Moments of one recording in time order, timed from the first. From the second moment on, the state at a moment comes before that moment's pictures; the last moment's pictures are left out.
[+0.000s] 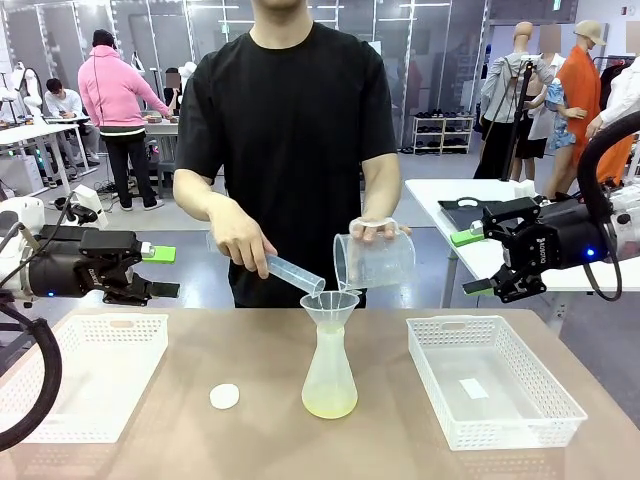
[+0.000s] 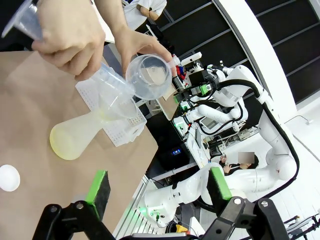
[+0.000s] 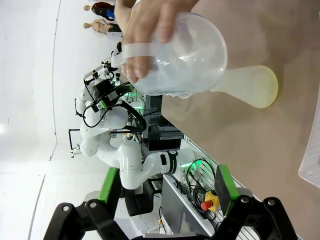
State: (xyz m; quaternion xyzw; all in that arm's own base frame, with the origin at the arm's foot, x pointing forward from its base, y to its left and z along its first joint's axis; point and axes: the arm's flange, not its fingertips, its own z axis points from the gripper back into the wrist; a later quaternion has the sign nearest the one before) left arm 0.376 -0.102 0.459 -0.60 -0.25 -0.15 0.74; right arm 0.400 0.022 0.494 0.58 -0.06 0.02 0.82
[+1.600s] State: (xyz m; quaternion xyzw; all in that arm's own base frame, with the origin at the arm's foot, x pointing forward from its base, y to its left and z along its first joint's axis) left arm 0.376 -0.102 0.459 -0.60 -0.25 -0.15 0.74; right arm 0.403 0.032 0.503 0.54 -0.09 0.02 0.83
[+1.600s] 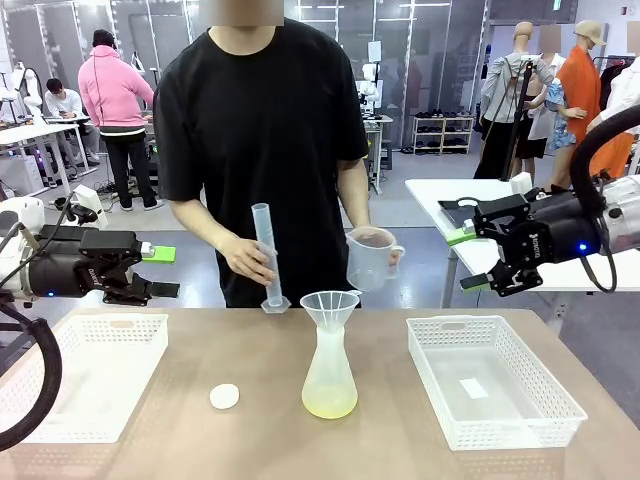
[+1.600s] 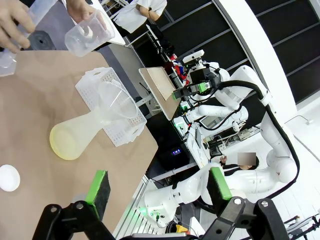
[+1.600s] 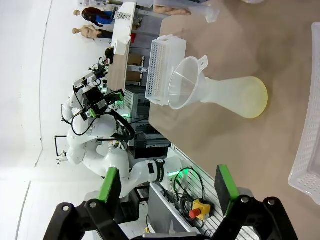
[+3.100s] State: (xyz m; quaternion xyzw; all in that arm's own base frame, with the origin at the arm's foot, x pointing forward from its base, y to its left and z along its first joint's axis) left arm 0.376 -0.102 0.459 -0.60 -0.25 -0.15 0.74; right arm 0.428 0.181 0.548 0.30 -0.17 0.07 0.94
